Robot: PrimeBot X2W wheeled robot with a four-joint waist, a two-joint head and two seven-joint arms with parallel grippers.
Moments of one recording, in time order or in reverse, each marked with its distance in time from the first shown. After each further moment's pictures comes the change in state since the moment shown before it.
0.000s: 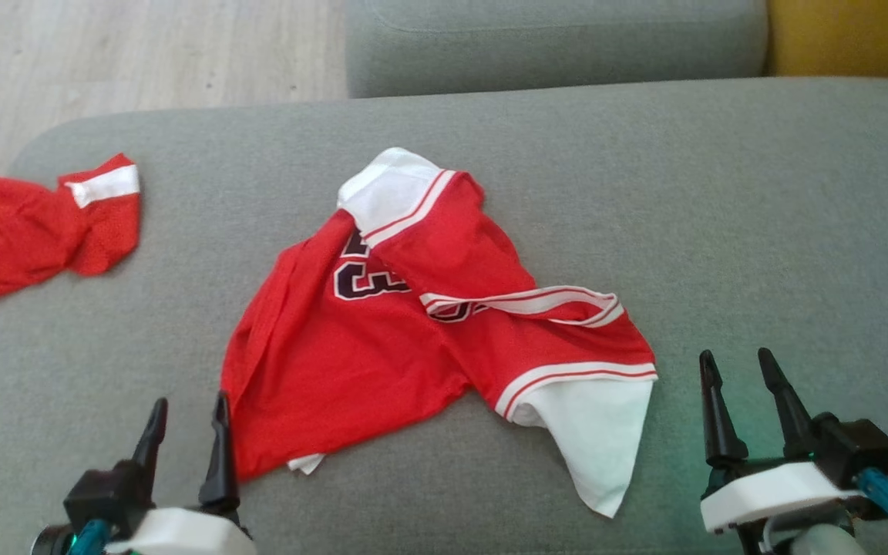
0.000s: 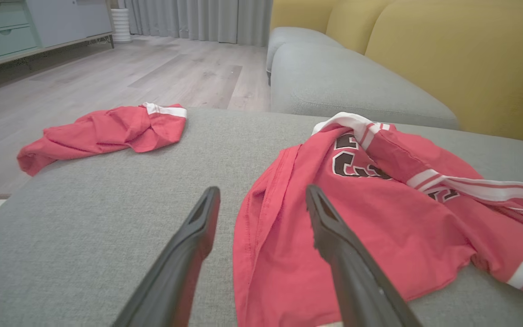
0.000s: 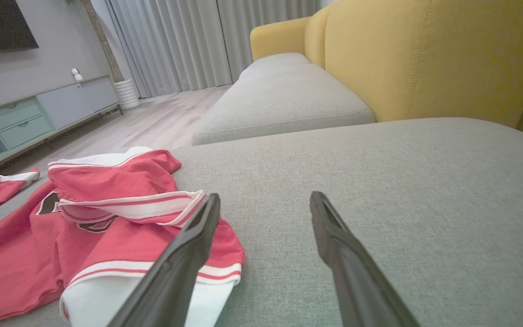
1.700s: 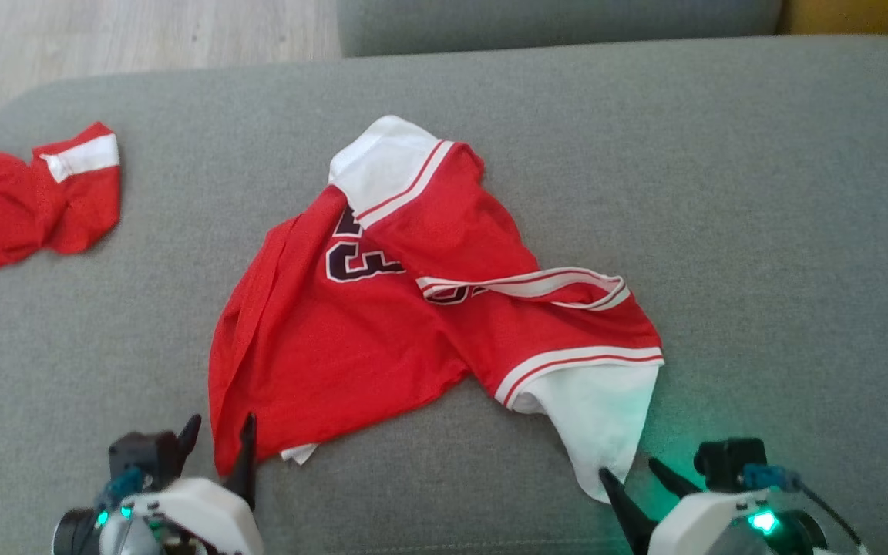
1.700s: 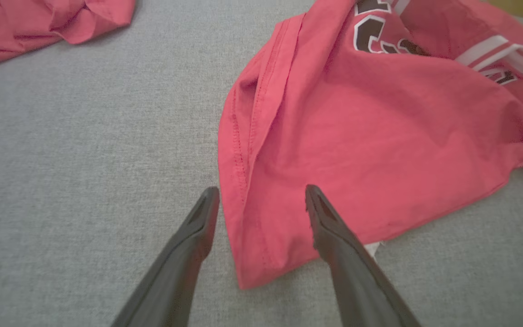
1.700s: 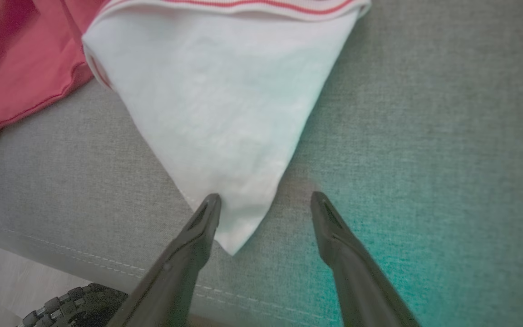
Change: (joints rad) left arm -0.057 -0.129 0.167 0.151 0.190 -0.218 0.259; right arm 0.130 0.002 0.161 -0.137 0.061 0.000 0.616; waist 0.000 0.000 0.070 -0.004
